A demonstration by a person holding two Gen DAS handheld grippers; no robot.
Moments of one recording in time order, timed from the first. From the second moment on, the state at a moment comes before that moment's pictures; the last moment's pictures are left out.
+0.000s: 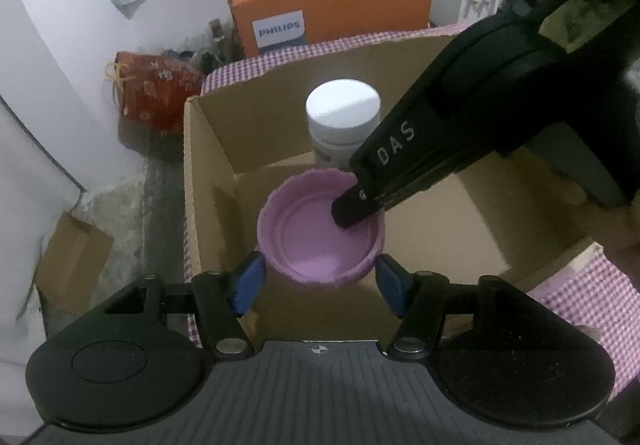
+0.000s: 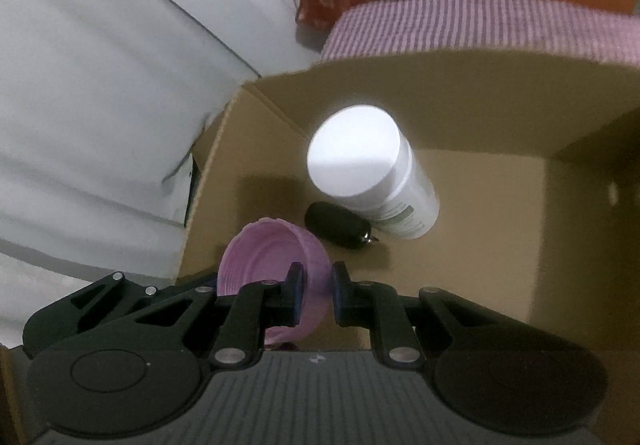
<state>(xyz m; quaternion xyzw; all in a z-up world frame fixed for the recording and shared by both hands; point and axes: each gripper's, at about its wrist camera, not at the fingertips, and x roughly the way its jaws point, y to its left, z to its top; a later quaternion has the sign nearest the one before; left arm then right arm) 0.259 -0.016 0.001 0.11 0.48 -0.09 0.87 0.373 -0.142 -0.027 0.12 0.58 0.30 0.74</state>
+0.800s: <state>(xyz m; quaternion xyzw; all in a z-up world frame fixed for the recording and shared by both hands) 0.223 -0.005 0.042 0.07 0.42 -0.09 0.90 0.356 -0.130 -0.015 0.12 0.59 0.31 0.74</state>
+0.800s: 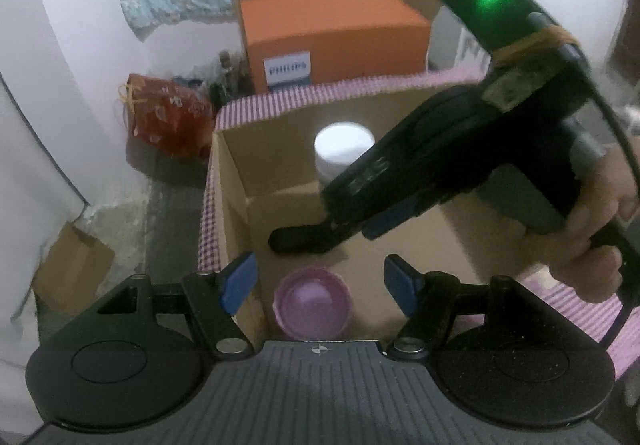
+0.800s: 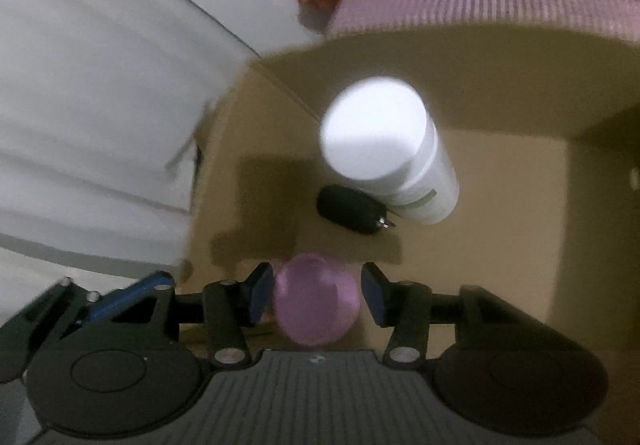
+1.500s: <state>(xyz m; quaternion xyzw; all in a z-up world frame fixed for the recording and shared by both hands) 0.072 0.010 0.009 0.04 0.39 -0.10 0.91 0.110 -0.235 0.056 0.17 0.39 0.37 0.83</state>
